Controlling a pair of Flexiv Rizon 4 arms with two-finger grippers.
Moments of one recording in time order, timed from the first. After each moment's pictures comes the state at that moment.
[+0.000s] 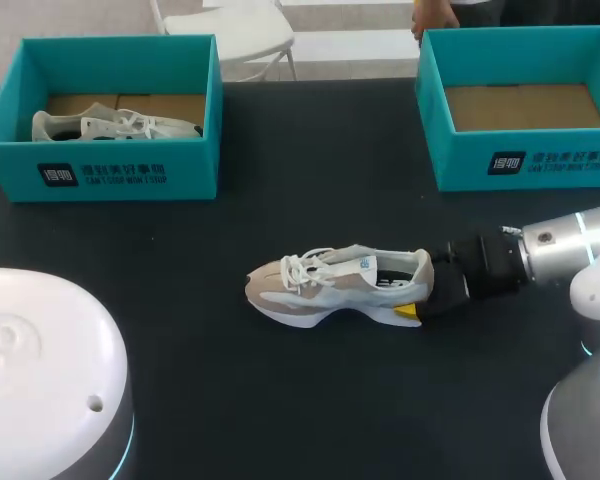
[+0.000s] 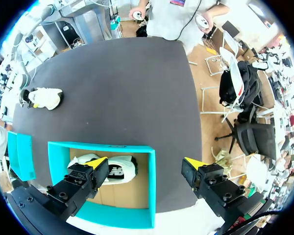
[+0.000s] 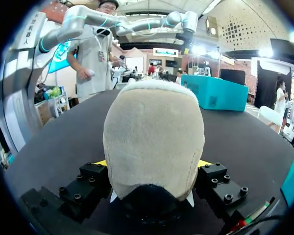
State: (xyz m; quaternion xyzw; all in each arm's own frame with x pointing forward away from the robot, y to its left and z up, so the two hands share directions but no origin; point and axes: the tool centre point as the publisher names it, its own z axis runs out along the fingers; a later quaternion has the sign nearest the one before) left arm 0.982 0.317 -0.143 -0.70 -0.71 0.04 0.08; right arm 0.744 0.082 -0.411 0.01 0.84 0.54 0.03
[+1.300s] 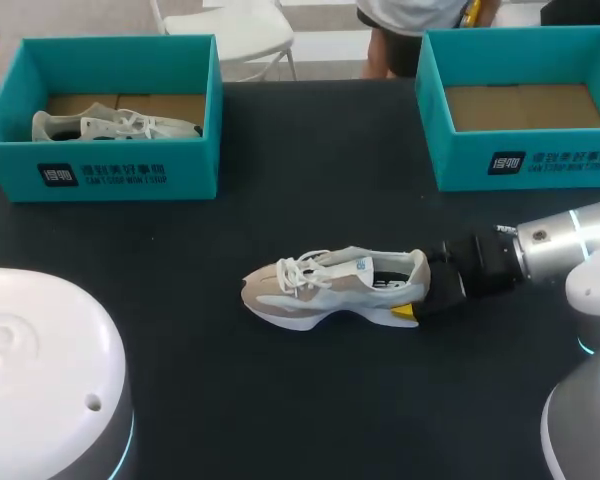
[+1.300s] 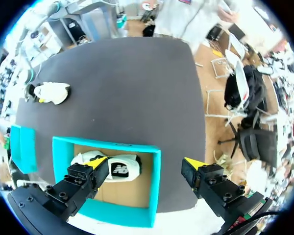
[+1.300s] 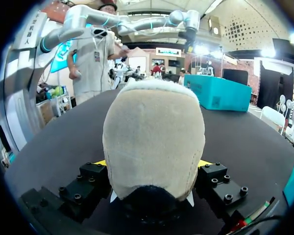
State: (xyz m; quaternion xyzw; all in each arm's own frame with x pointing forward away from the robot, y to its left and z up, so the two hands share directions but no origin) left arm 0.978 0.299 -0.134 -0.66 -0.74 0.06 0.07; right arm 0.744 0.087 -0.413 0.01 0.84 0.54 0.02
